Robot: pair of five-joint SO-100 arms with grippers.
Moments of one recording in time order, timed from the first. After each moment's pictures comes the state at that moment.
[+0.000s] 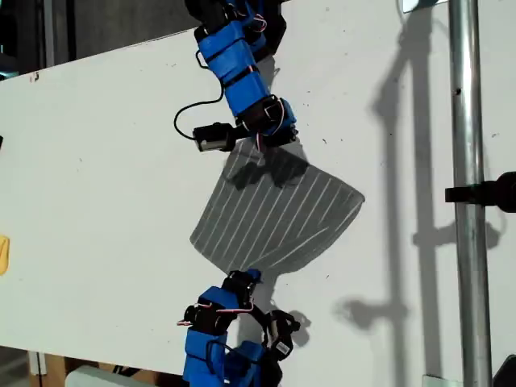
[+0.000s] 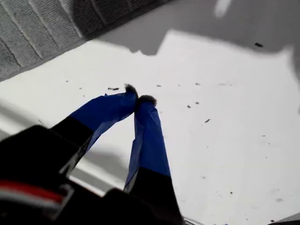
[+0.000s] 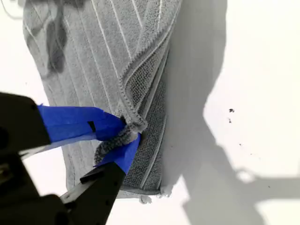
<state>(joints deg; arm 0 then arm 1) -0.8 105.2 108.7 71.8 -71.5 -21.3 82.0 84.8 93.8 105.3</state>
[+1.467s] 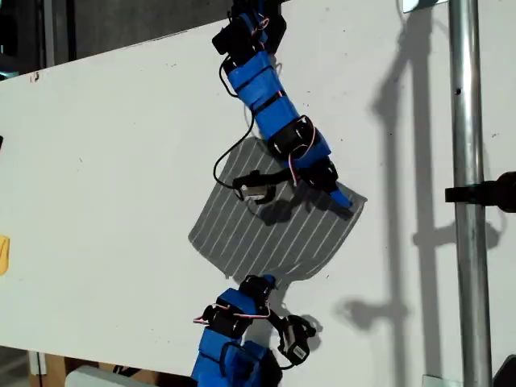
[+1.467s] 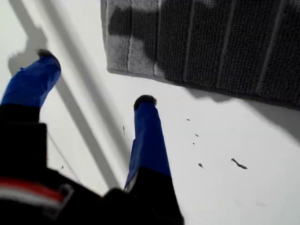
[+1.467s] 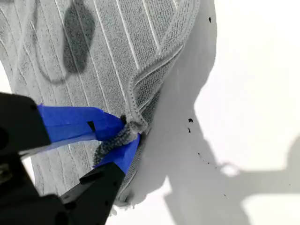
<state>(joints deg) 7.4 105.1 115.8 66.6 -78.8 -27.7 54.5 53.3 68.7 89.5</state>
